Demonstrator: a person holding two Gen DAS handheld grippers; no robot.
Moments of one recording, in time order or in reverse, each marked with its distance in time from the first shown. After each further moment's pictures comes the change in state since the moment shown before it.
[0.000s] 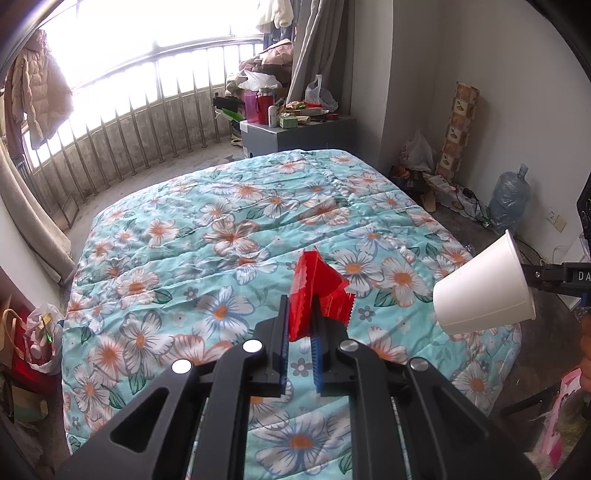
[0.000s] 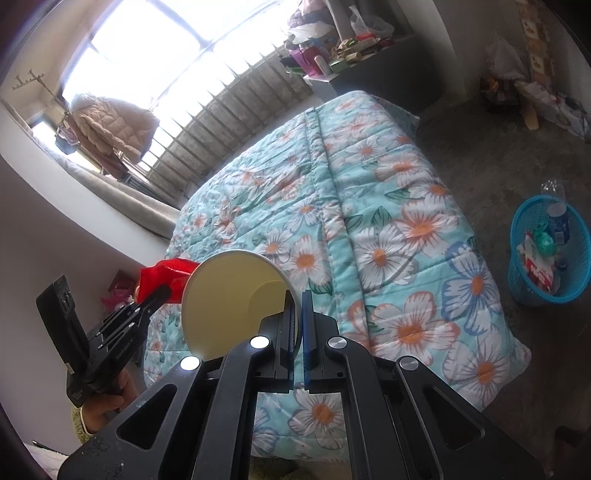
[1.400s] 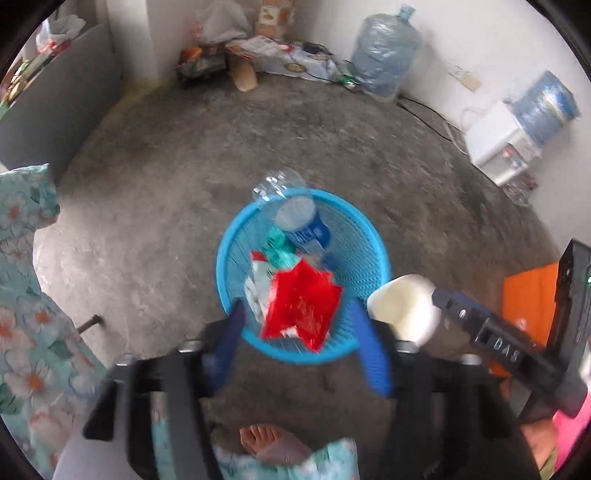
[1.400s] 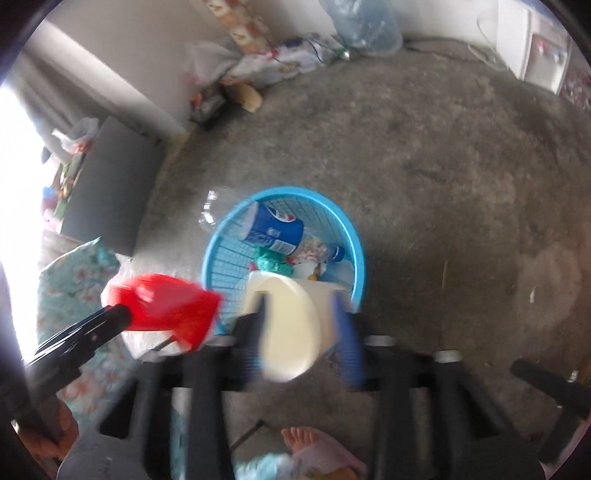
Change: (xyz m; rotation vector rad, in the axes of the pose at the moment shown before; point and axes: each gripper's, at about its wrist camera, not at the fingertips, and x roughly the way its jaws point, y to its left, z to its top) left arm 0.349 -0.447 0.093 0.405 0.501 -0.445; right arm -0.036 -0.397 0.001 0.717 -0.192 -0.537
